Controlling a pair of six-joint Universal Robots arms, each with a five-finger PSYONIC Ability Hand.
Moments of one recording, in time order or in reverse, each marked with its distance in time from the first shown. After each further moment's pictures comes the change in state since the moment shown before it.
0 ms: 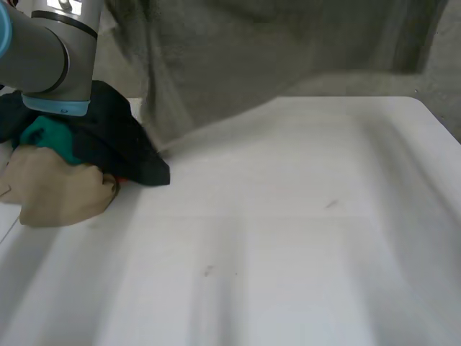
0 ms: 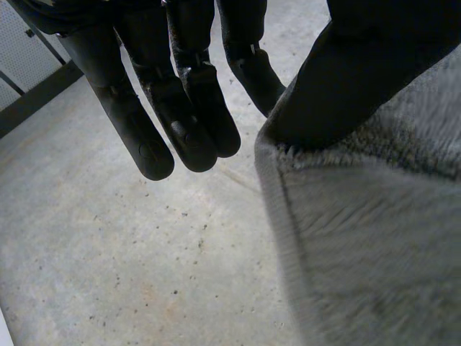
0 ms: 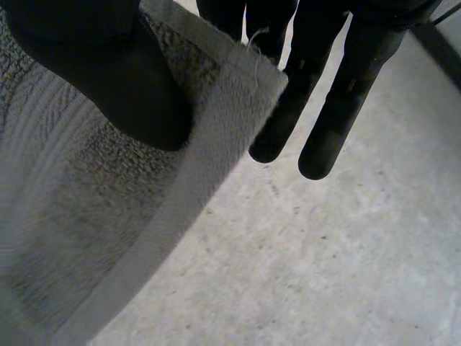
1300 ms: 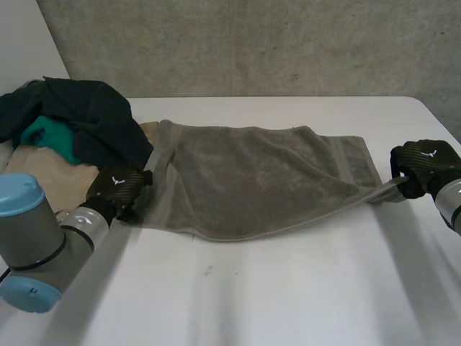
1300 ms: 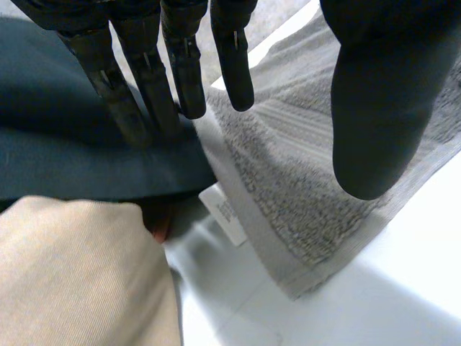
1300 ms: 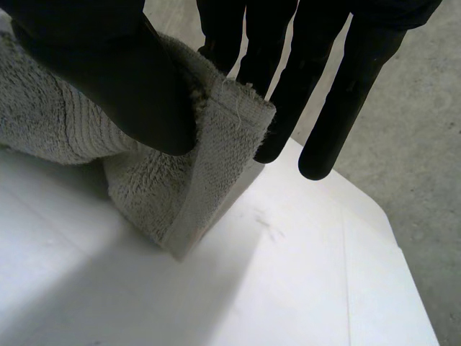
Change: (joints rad) left arm 0.179 0.057 -0.971 -0.183 0.100 0.004; right arm -0.114 -0.008 0.770 0.204 -0.282 -0.073; left_hand -0.627 -0.681 -0.670 -0.693 -0.677; right_hand 0.000 0.000 0.000 0.000 0.008
